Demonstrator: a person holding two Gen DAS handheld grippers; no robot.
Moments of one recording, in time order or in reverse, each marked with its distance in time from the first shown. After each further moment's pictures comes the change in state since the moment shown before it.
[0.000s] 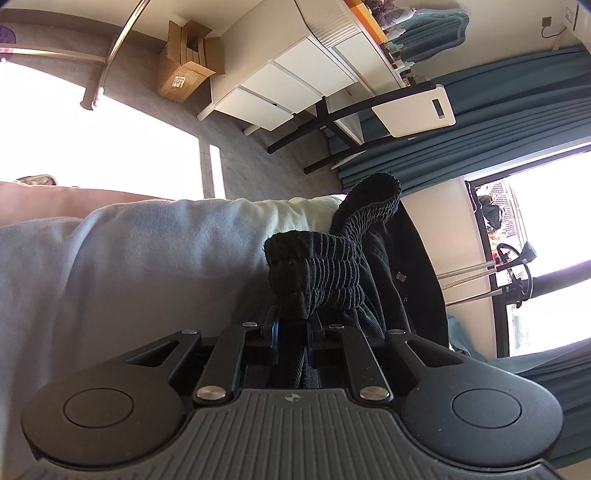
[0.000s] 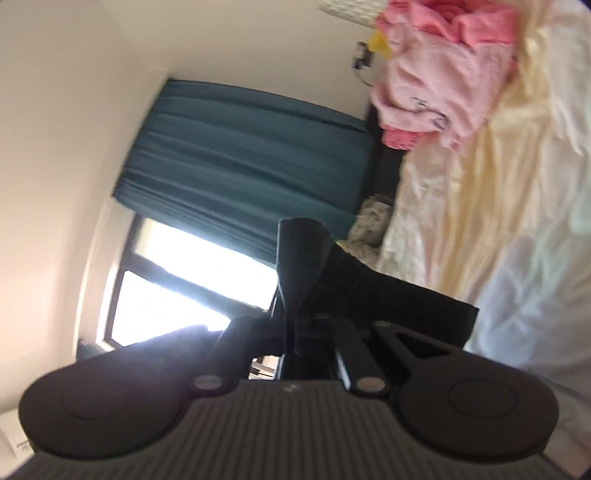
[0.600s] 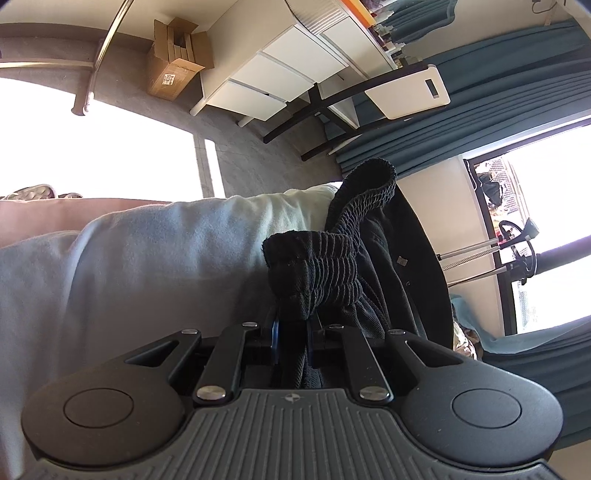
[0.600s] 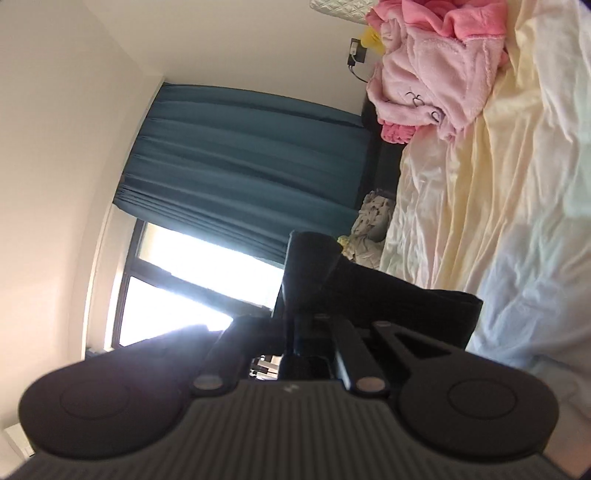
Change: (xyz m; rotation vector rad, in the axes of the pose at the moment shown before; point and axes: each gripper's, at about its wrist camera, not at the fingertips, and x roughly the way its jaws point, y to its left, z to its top) left arm -0.001 -0.004 0.008 0.061 0.050 0.002; right arm -0.017 0.023 -0.010 -0.109 -0.023 0.064
